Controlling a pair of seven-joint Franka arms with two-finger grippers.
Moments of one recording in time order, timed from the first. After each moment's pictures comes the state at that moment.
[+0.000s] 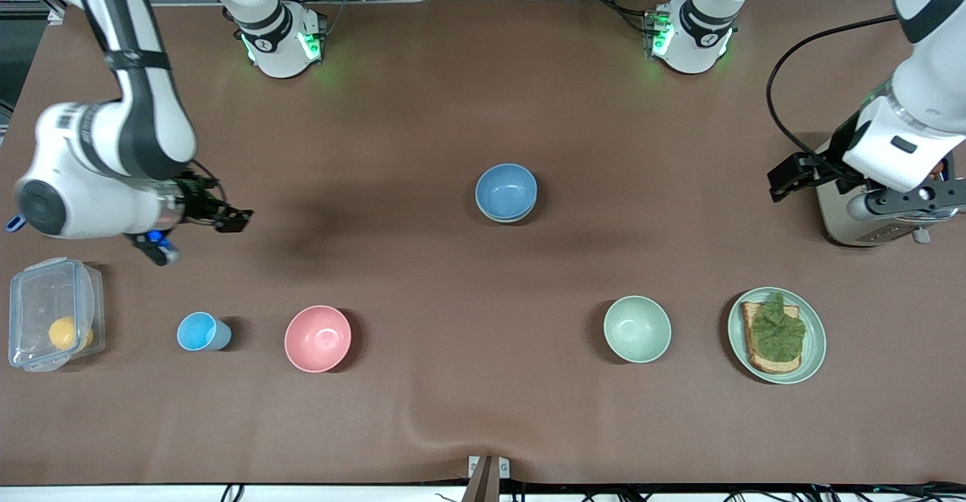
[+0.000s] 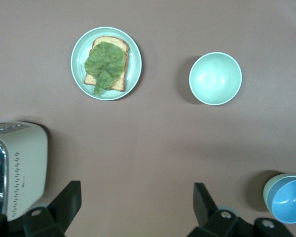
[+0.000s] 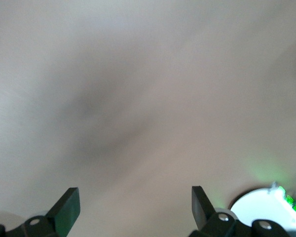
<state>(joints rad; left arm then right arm) 0.04 0.09 -0.19 -1.53 0.05 1.64 -0.26 0.19 0.22 -0.22 -1.85 0.15 1.71 0.61</state>
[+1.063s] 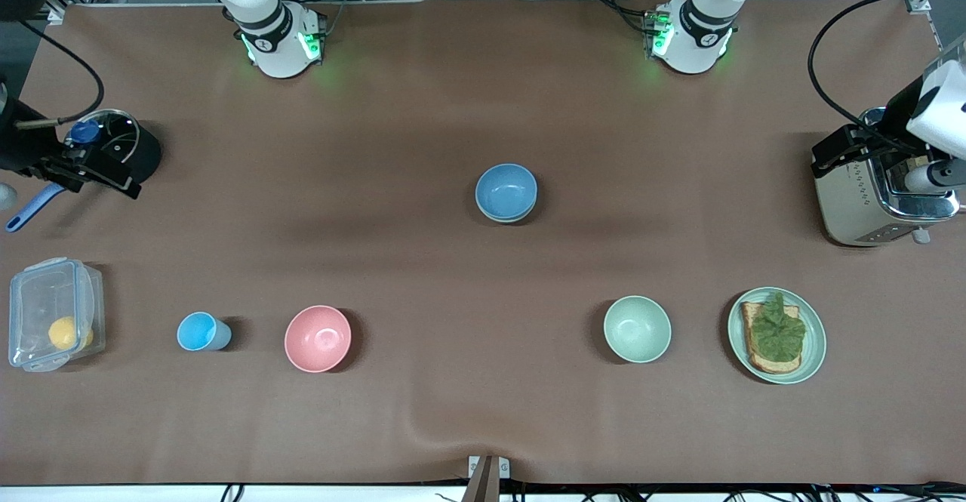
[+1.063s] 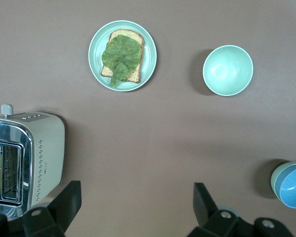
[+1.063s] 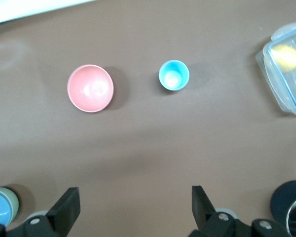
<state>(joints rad) 0.03 0.04 -0.13 -1.52 0.03 1.56 -0.20 0.02 0.01 -0.03 -1.60 0.09 1.70 0.13</state>
